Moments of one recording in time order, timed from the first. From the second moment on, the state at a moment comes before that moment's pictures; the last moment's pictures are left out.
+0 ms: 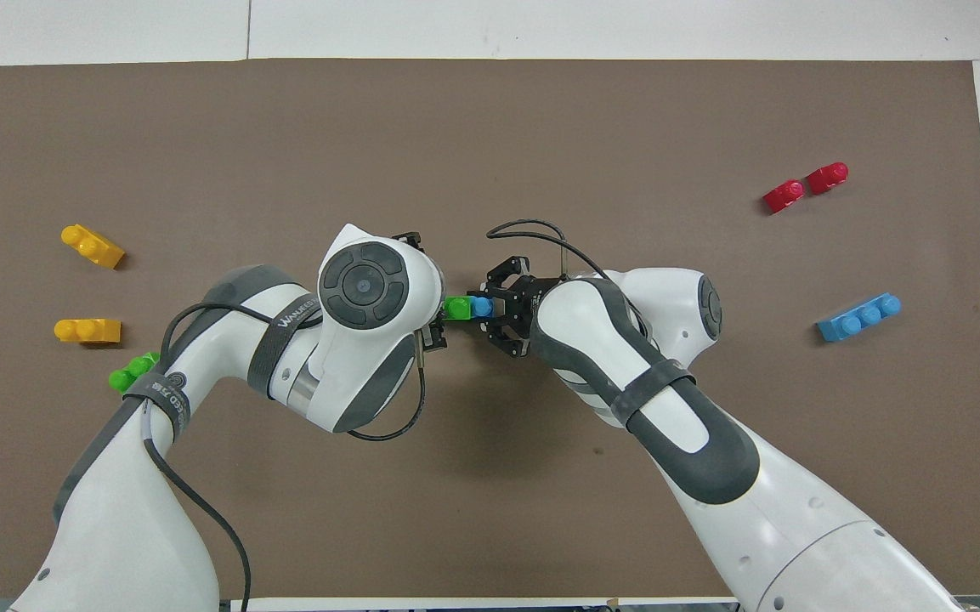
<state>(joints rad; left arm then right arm) -0.56 0.28 -0.04 -1.94 0.06 2.36 -2.37 0.50 0.43 0.03 -1.98 1.35 2.53 0.92</state>
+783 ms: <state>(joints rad) -0.57 0.28 -0.04 -1.94 0.06 2.36 -2.37 0.50 0.45 0.03 -1.96 1.35 2.57 0.93</state>
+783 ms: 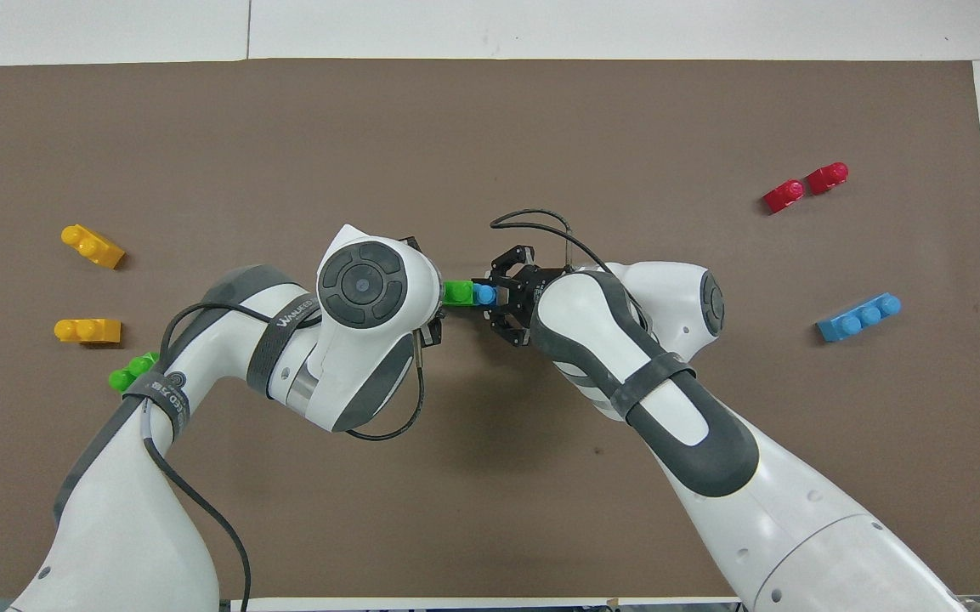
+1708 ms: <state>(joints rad) -0.55 0.26 -0.03 -1.86 0.07 2.30 -2.37 0.50 0.45 0.03 -1.95 1.36 2.56 0.93</state>
